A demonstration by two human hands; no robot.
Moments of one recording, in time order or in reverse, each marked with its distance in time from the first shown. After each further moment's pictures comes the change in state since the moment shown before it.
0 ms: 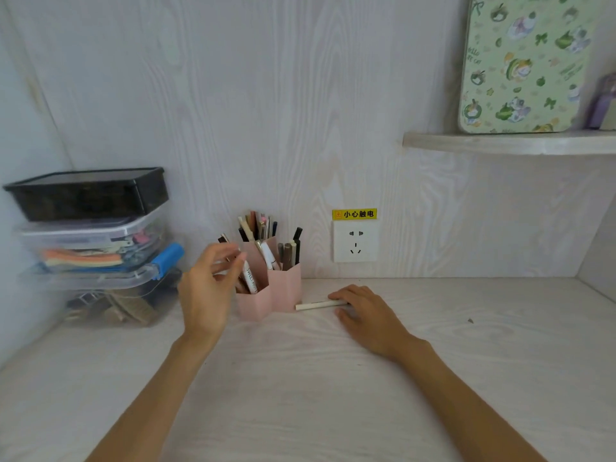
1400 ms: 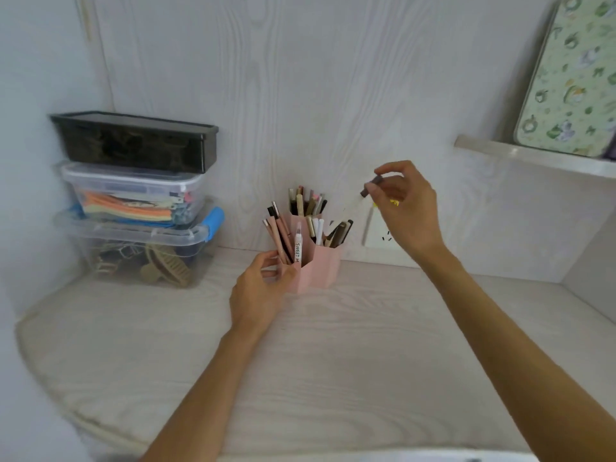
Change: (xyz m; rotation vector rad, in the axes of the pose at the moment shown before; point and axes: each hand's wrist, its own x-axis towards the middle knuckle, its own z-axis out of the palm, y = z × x) left_hand -0.031 -0.049 -0.006 -0.131 -0.296 -0.418; right_hand 0.061 -0.137 -0.080 0.347 0.573 0.037
